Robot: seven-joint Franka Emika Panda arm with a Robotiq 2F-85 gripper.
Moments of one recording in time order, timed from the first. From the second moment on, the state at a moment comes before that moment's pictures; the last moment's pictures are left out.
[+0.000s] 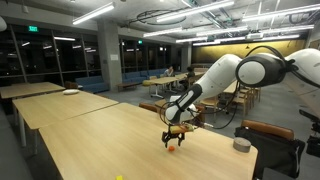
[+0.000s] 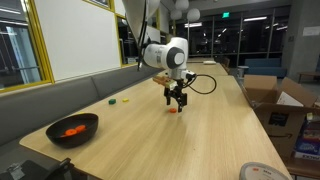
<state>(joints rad) -0.01 0.74 -0.05 -1.72 0.19 2.46 0.30</state>
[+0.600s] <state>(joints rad) 0.03 0.76 -0.07 -1.72 0.15 2.46 0.31</state>
